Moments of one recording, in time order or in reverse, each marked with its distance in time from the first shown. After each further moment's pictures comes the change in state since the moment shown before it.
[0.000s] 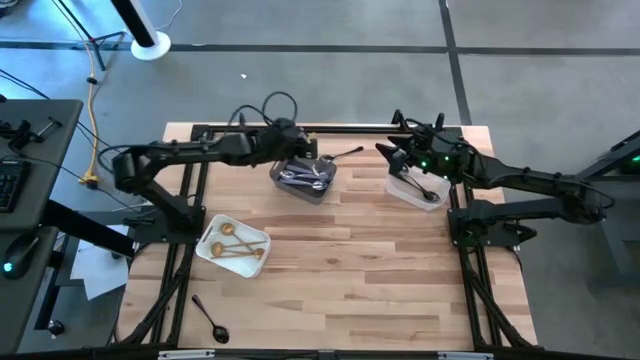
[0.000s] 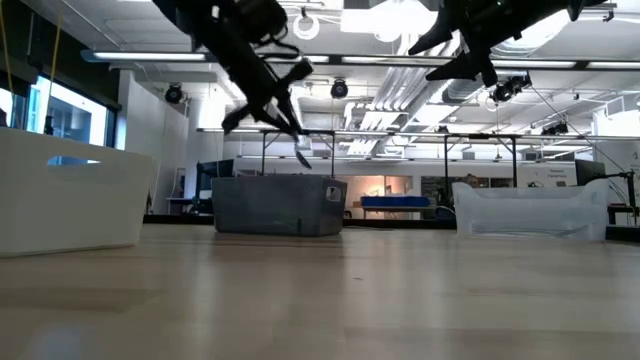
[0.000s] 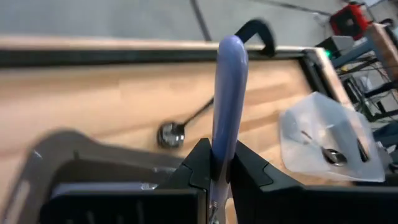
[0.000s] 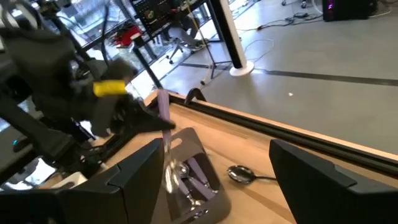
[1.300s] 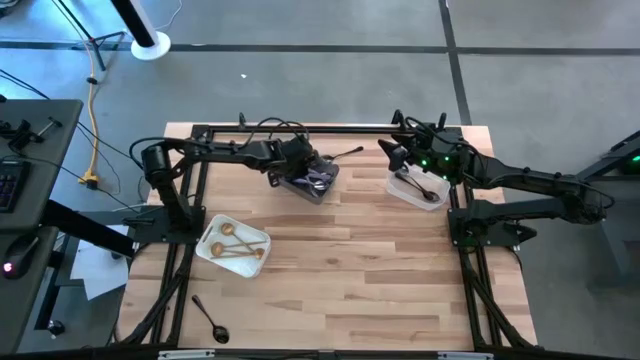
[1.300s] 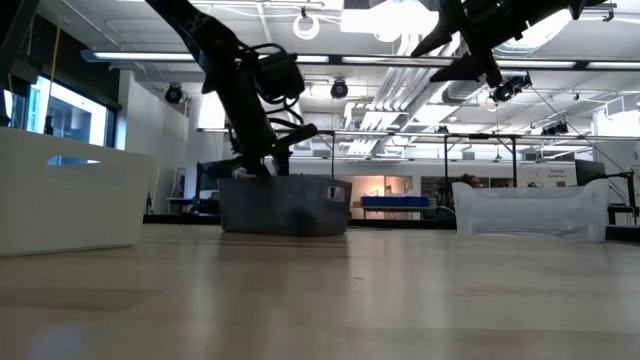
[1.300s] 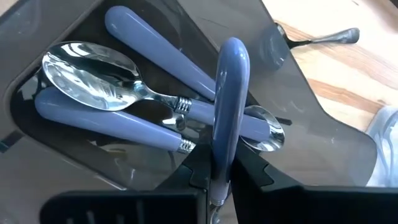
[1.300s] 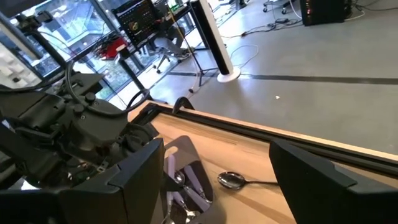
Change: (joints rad) left arm 0.013 0.234 0.000 -0.137 0.193 -0.552; right arm 0.000 -0.001 0.000 -0.006 0.077 0.039
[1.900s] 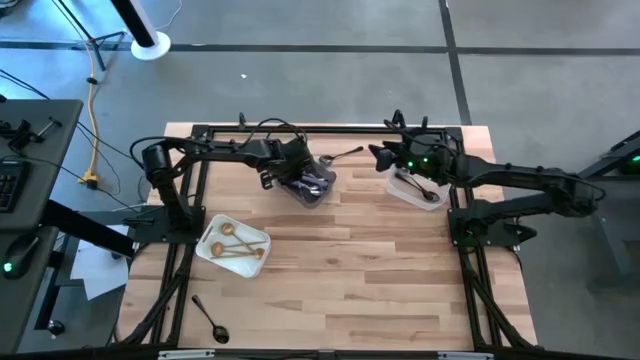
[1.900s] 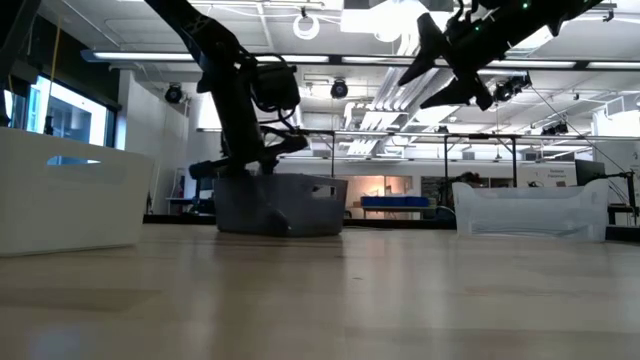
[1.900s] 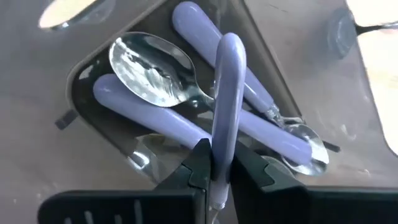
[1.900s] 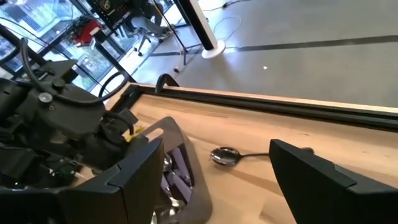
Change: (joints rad) left arm 0.014 0.009 0.003 -0.143 0.033 0.025; right arm 0.001 0.142 0.000 0.005 0.011 0.141
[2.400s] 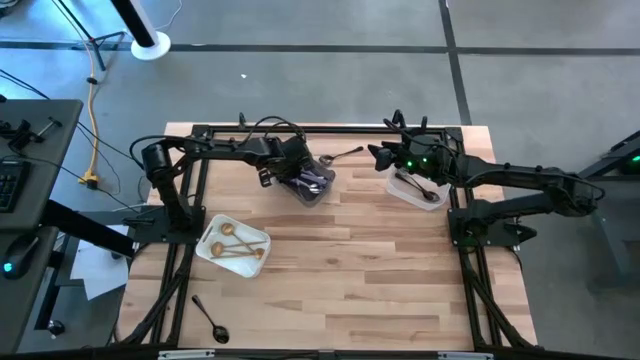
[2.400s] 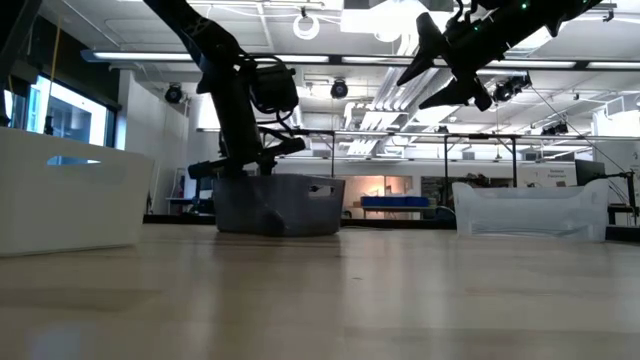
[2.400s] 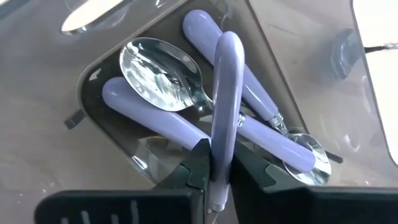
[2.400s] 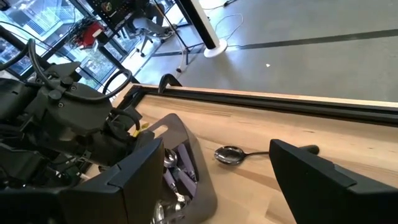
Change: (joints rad) left arm 0.024 0.006 0.000 -0.007 -0.019 0.001; right arm 0.000 0.009 0.000 0.011 -0.009 0.028
